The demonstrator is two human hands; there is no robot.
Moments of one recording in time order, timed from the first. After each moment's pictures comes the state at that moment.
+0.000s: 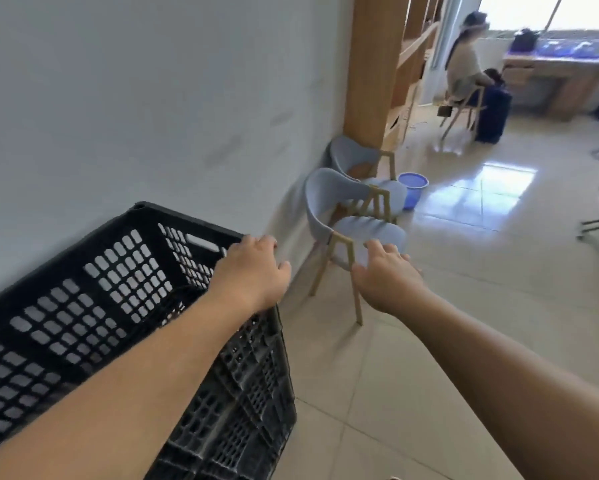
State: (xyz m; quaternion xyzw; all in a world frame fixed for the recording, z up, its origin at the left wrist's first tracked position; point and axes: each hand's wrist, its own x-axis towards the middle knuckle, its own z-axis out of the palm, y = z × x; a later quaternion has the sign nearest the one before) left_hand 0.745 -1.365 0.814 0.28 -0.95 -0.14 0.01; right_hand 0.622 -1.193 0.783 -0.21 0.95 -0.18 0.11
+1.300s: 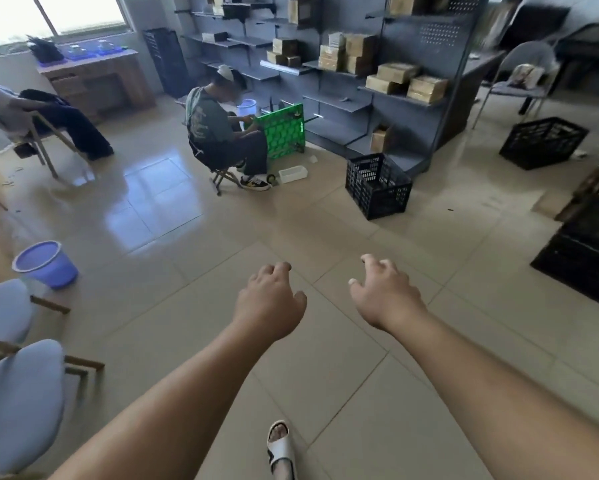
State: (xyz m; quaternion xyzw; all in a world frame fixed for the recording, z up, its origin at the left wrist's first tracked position) left_hand 0.397 -0.635 0.733 -0.28 -0.94 -0.14 -0.14; right_hand 0.502 -0.476 0.733 0.36 0.90 -0.22 0.04
